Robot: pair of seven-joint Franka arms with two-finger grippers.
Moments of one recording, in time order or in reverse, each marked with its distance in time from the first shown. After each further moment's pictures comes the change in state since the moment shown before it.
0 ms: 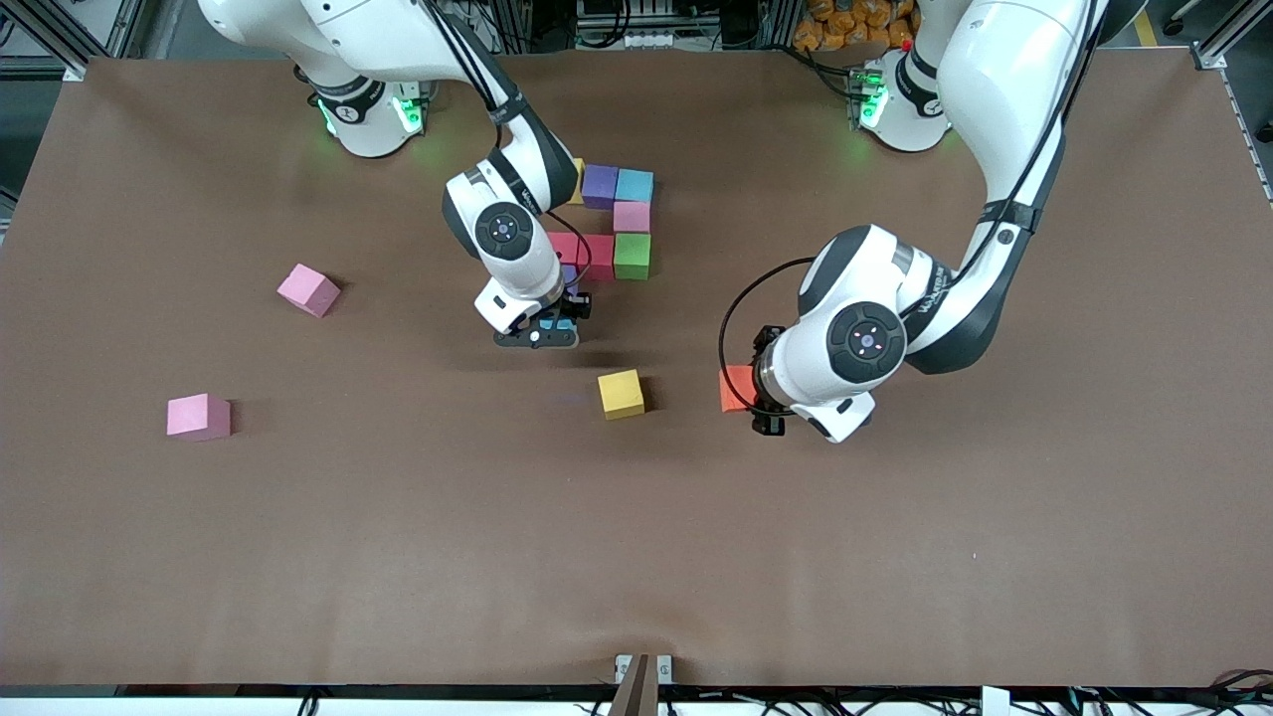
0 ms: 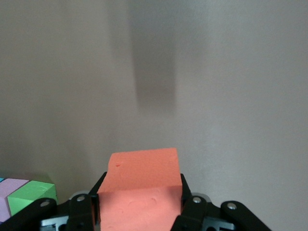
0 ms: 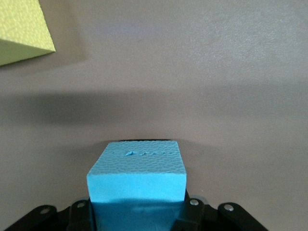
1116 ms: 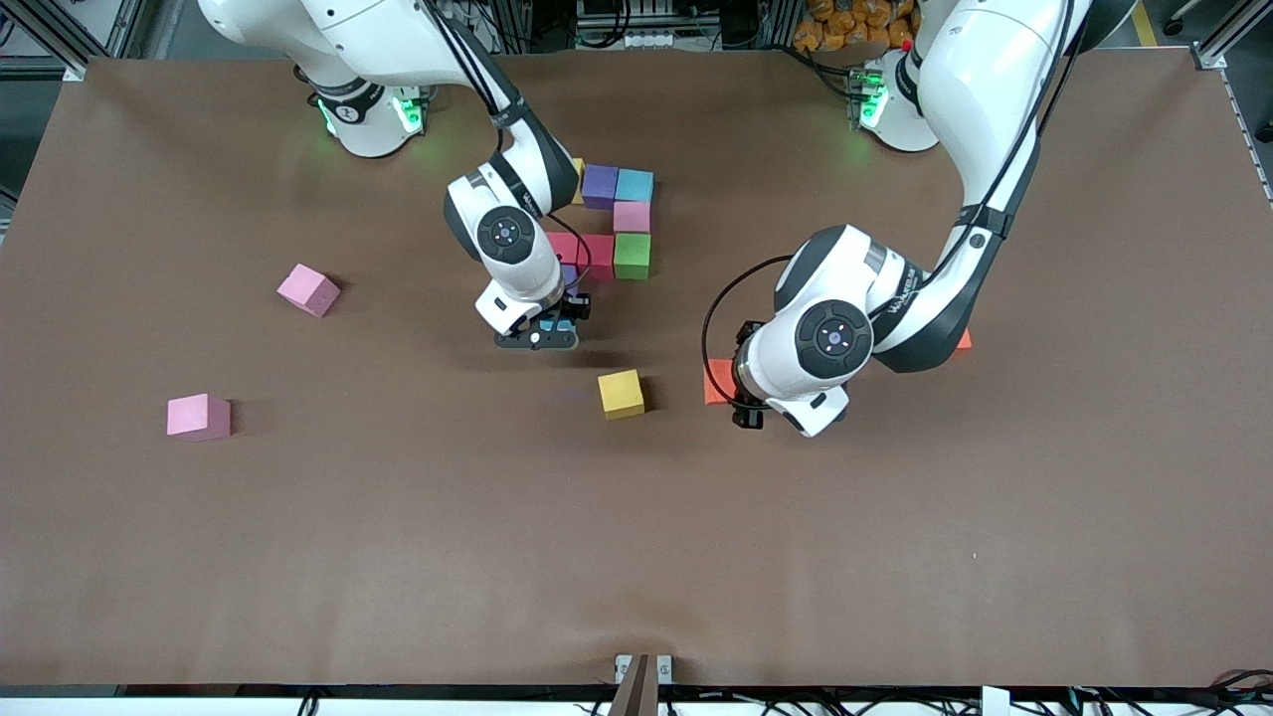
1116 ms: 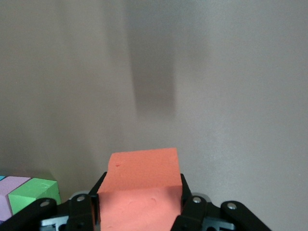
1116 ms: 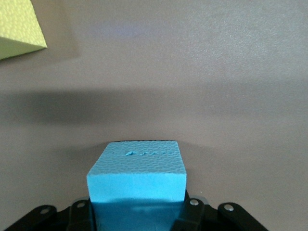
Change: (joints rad) left arm -0.027 0.015 -0.001 0.000 -0.001 0.013 -0.007; right arm 0.000 0.011 0.000 0.001 0.000 0.000 0.000
